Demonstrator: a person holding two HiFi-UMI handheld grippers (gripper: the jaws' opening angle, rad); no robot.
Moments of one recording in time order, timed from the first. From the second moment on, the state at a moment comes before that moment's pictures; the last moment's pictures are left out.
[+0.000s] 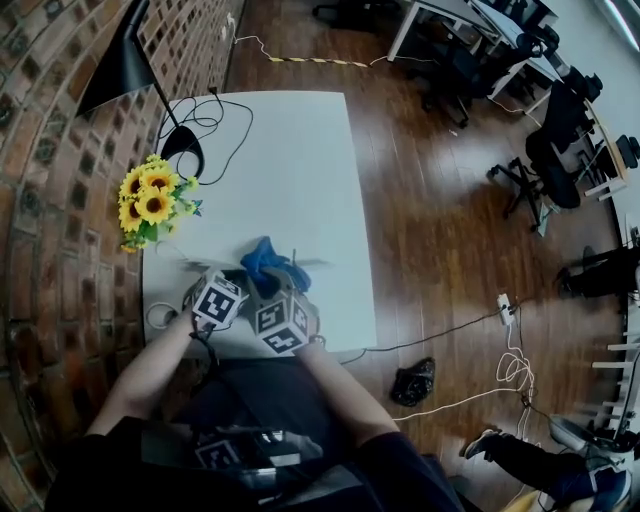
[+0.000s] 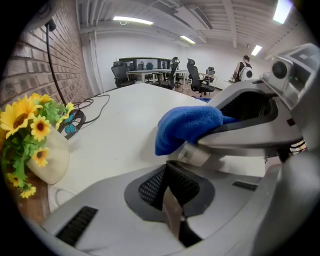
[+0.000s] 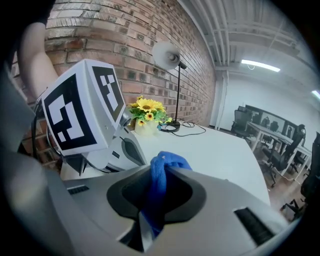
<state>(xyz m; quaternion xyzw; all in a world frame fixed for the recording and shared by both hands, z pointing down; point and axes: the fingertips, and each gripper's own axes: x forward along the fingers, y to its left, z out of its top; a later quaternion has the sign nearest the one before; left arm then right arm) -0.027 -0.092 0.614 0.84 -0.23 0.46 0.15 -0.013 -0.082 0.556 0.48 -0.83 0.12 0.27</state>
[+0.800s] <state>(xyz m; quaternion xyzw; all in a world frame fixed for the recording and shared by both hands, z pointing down) -0.038 -0.089 0.608 0.83 -0.27 0.49 0.09 0.014 -0.068 0.556 0.46 -0.84 0.11 0.27</state>
